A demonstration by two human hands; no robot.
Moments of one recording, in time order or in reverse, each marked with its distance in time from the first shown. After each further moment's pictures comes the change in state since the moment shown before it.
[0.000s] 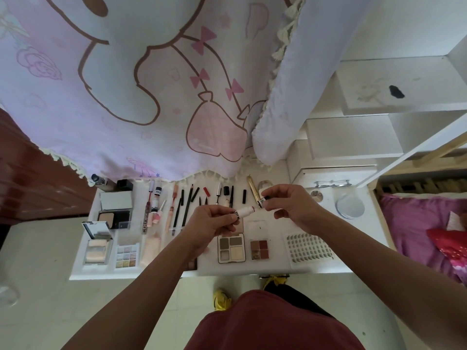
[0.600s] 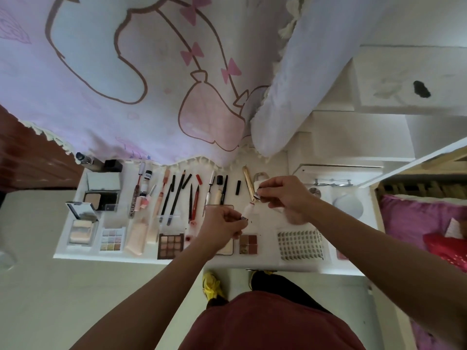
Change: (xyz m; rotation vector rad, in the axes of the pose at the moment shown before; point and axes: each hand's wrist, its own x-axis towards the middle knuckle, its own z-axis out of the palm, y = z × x) left_hand 0.025 -0.031 0.050 0.260 0.169 -0.030; right_hand 0.050 0.008 -0.024 -0.092 0.010 0.122
